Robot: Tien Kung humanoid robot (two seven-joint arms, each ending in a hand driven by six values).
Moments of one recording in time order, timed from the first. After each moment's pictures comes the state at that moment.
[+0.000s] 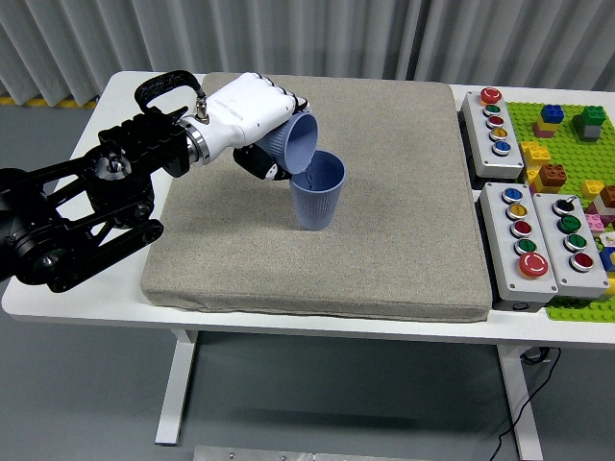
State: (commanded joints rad) left arm -0.93 0.46 -0.54 -1.34 2.07 -0.06 0.15; right arm 0.19 -0.09 1.95 0.24 -1.65 -0.19 -0.38
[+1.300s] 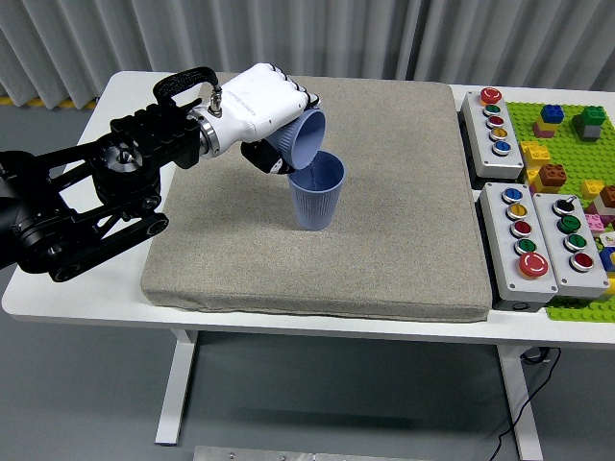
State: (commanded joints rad) left arm -1.00 0.46 -0.49 -1.35 2.13 -0.08 0.16; right arm 0.19 -0.09 1.95 0.24 -1.65 -0.19 -0.39
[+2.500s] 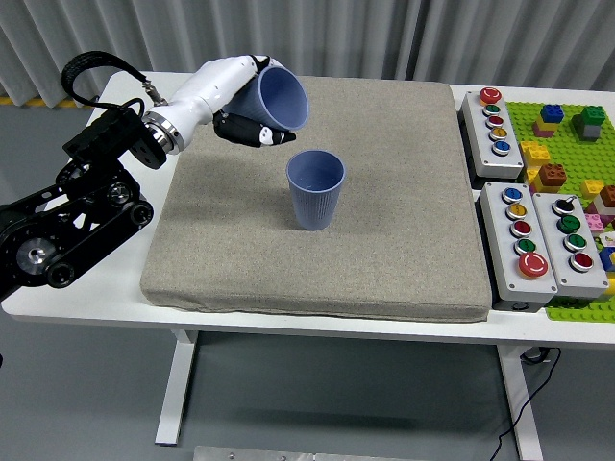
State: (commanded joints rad) left arm -0.71 0.38 -0.88 -1.29 1.59 0.09 0.08; right arm 0.18 -0.08 1.96 0.24 -1.67 -0.18 -0.38
